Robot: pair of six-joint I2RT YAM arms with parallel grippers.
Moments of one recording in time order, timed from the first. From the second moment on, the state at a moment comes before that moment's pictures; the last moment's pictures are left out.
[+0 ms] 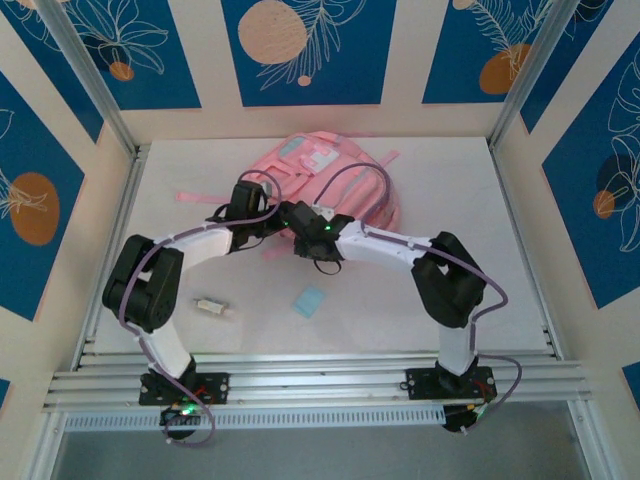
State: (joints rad) left arm -0.41 1.75 1.01 0.06 0.29 -0.75; right arm 0.86 1.90 1.40 -0.61 0.29 0.96
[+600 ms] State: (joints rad) left arm -0.40 1.82 1.00 0.14 0.27 -0.76; right arm 0.86 1.92 1.41 -0.65 0.38 0.88
